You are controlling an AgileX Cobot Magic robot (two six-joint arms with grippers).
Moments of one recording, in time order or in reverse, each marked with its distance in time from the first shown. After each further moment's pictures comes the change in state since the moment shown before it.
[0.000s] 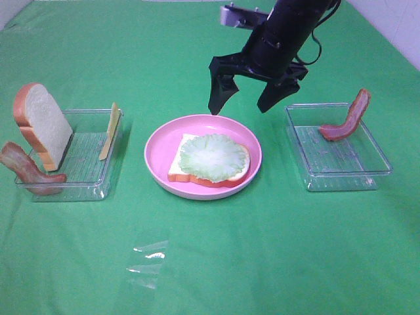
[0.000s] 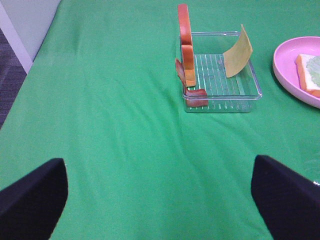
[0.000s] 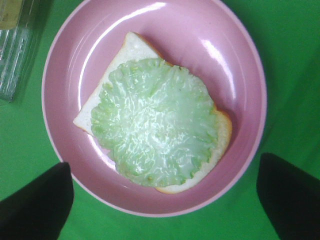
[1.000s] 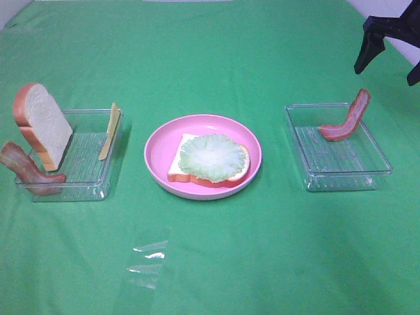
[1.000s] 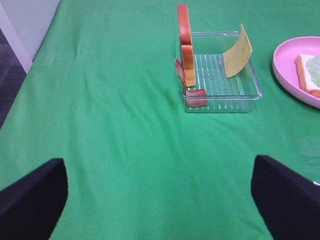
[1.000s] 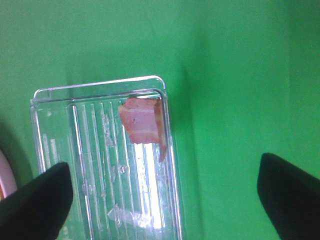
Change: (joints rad) left arm 0.000 0.000 0.000 0.000 0.000 0.000; right arm -0.511 0.068 -0.175 -0.095 0.113 0.068
